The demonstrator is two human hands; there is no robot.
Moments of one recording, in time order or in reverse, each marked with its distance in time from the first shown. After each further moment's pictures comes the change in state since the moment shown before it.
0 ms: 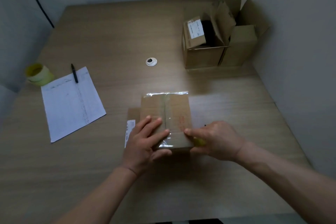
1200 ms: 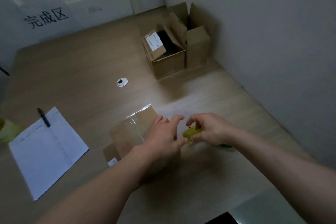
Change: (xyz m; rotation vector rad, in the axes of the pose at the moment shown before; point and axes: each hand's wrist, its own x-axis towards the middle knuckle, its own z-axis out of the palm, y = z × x) left_hand 0.113 0.077 -0.003 -0.018 -0.605 0.065; right_hand -0.006 0.007 -0.029 0.499 -0.282 0.883
